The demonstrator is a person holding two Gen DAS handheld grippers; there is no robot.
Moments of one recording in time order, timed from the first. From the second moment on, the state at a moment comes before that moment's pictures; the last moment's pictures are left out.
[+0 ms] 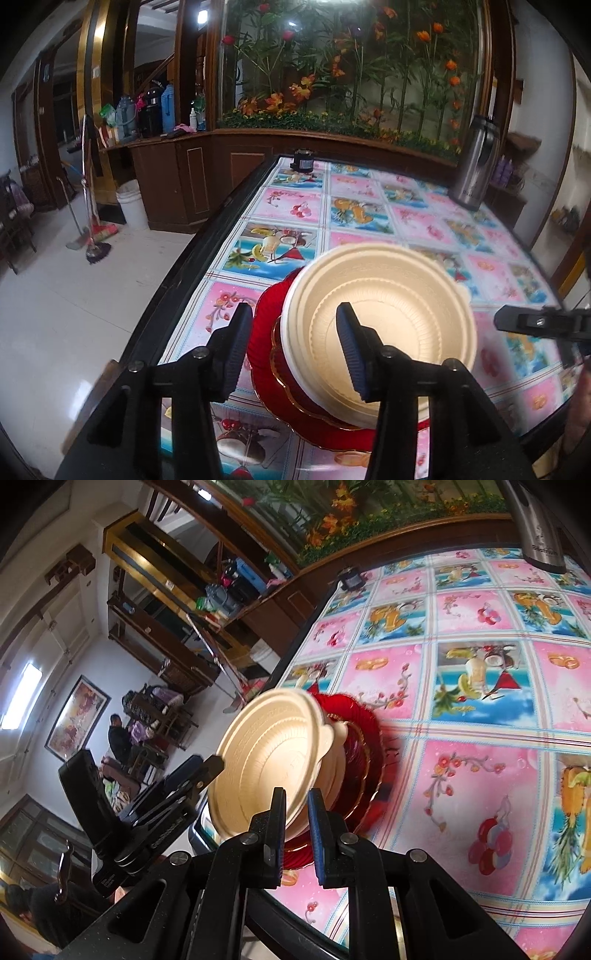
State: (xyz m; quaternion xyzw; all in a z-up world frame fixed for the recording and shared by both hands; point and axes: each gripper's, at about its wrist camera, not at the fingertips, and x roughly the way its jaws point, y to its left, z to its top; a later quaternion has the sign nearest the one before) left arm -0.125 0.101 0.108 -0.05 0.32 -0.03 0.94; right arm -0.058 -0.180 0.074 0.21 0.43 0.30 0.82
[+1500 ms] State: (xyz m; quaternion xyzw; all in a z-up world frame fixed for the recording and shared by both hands) left arm -0.081 0.126 0.030 -0.13 0.43 -0.07 0.89; right arm -0.026 -0.179 0.008 0.21 0.48 0.24 0.82
